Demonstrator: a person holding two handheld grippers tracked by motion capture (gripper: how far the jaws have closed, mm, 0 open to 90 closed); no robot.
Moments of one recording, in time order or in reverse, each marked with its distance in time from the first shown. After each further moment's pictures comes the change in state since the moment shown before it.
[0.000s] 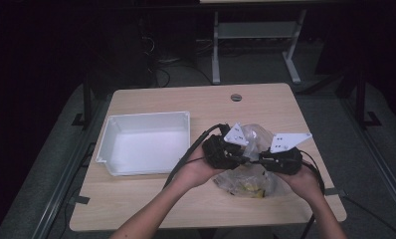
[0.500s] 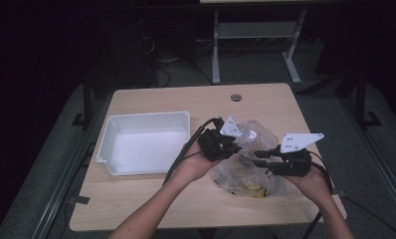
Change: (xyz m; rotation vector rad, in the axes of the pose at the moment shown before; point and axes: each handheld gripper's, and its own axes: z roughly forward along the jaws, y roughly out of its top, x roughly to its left) left arm 0.023 -0.010 -0.002 0.023 0.083 -0.052; right arm -0.003 -0.007 -0.020 -0.025 0.003 0.025
